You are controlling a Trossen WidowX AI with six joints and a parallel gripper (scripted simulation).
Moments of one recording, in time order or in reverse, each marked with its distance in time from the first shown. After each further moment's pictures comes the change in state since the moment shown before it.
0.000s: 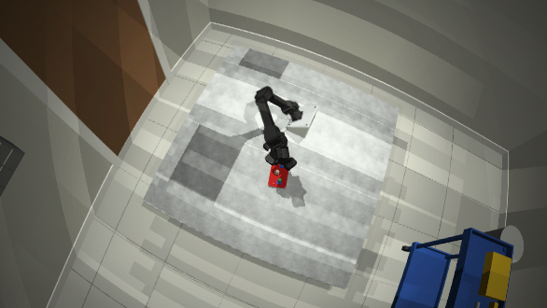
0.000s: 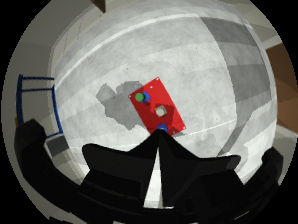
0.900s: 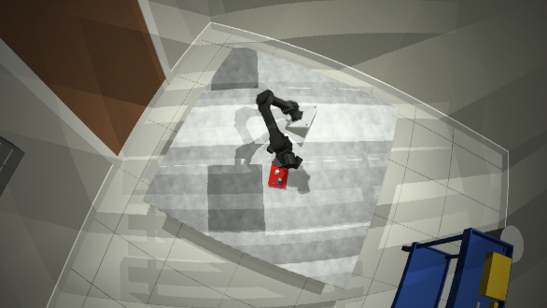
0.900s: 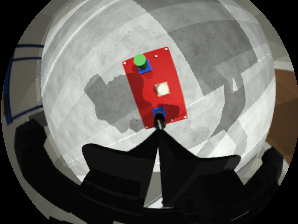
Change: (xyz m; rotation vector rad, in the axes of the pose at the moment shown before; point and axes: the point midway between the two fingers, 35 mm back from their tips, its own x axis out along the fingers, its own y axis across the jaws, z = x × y) arm 0.040 -0.004 -0.042 -0.229 0.130 -0.107
